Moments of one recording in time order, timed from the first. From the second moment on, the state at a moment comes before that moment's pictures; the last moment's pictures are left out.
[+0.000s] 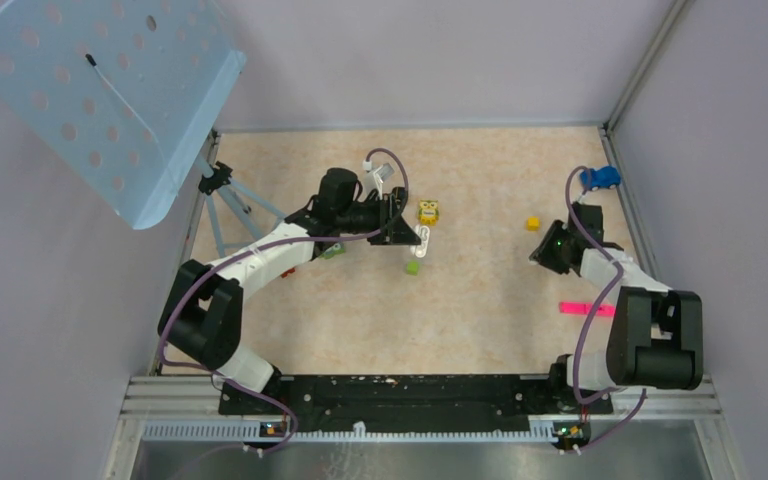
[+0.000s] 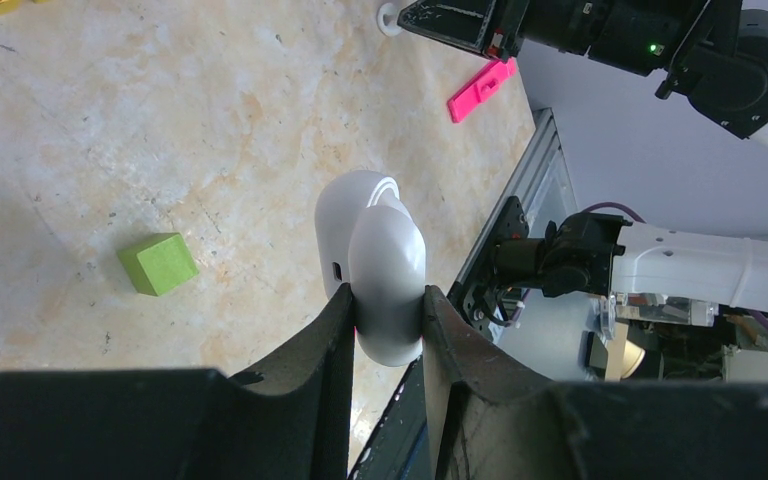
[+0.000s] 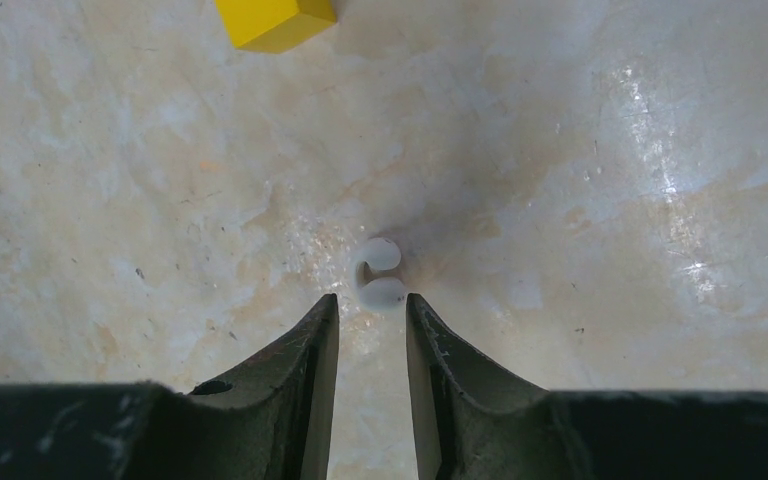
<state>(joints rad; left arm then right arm) -0.53 1.55 1.03 -0.01 0.72 -0.63 -0.10 1.38 0.66 -0.21 -0.09 0.47</state>
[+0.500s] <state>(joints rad) -0.53 1.55 1.03 -0.01 0.72 -0.63 -0.05 1.35 0.69 -0.23 -0.11 0.44</state>
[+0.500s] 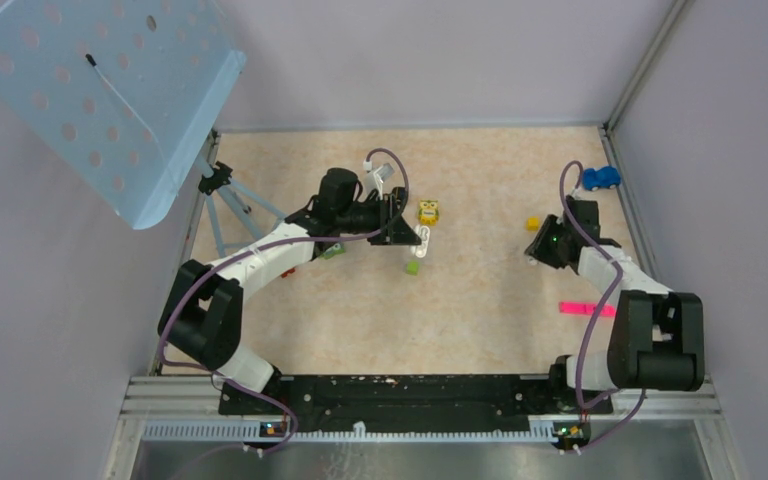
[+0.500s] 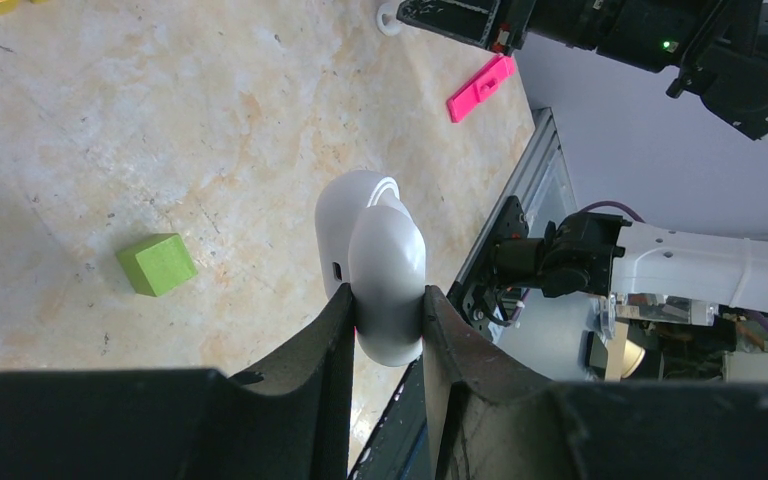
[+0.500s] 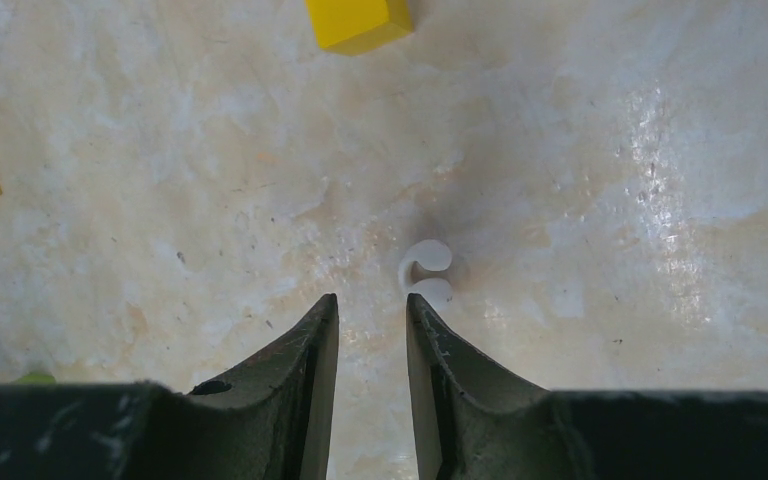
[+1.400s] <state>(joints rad) -0.53 1.55 1.03 -0.01 0.72 -0.63 -0.04 1.42 0.70 -0.21 -0.13 0.44</state>
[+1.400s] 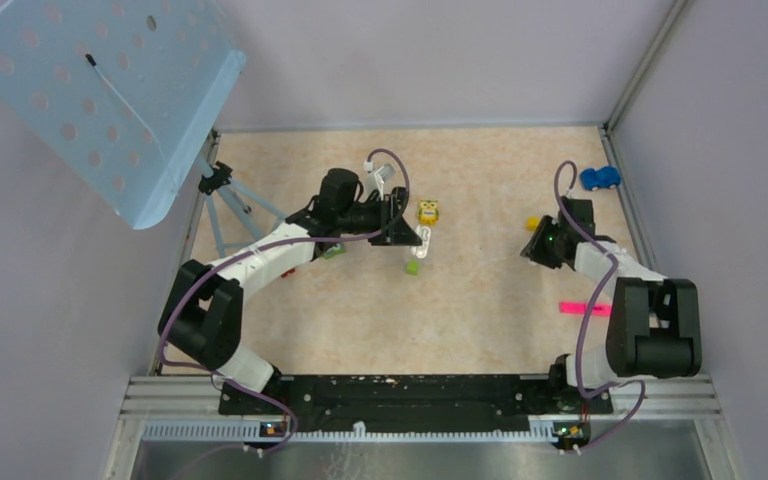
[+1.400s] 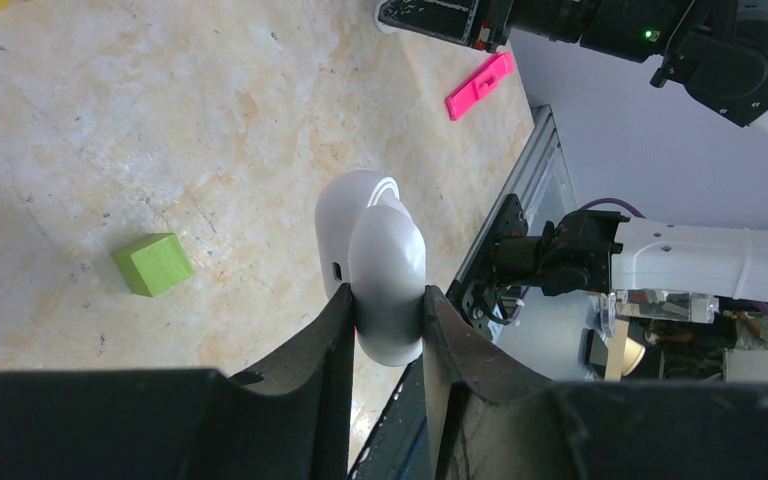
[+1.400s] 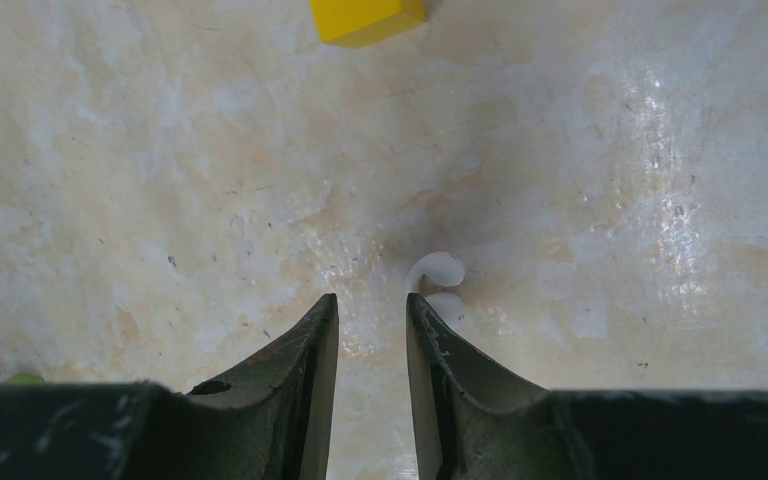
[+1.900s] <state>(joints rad) -0.53 1.55 1.03 -0.01 0.72 -0.63 -0.04 1.43 0.72 -0.23 -0.05 0.41</state>
